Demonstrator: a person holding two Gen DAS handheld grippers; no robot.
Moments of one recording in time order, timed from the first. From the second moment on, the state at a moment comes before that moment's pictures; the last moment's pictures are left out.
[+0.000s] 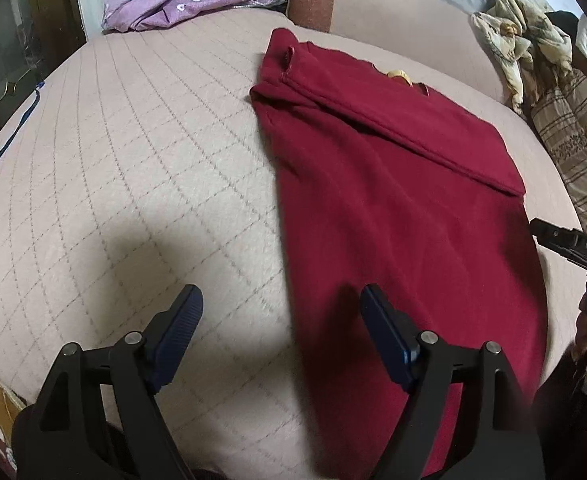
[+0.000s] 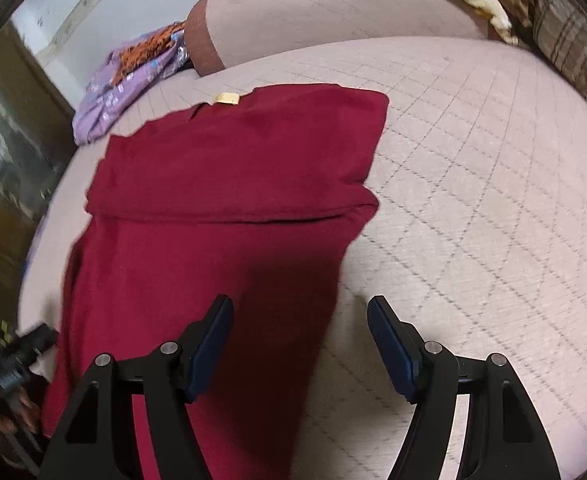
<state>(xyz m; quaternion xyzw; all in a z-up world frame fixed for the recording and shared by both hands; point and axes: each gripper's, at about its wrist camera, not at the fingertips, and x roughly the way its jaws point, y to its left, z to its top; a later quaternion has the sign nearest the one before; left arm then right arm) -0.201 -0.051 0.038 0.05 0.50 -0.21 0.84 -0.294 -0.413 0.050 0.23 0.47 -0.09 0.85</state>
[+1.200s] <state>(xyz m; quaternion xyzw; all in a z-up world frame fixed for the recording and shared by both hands) -0.209 0.044 0.087 -0.04 0.48 -0.20 0.85 -0.311 -0.180 0.062 0.18 0.47 0.26 0.82</state>
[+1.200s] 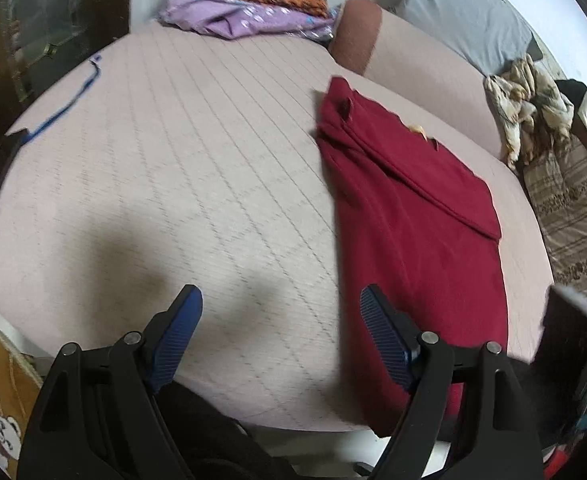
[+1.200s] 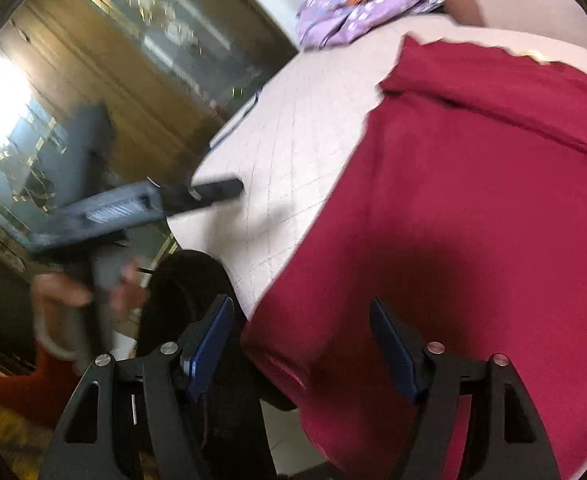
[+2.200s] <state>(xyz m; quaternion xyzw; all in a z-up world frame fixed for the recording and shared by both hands) -0.224 -0.014 0.026 0.09 0.53 -0.24 0.81 -0.461 -0.356 0.011 0.35 0.52 0.10 0.77</state>
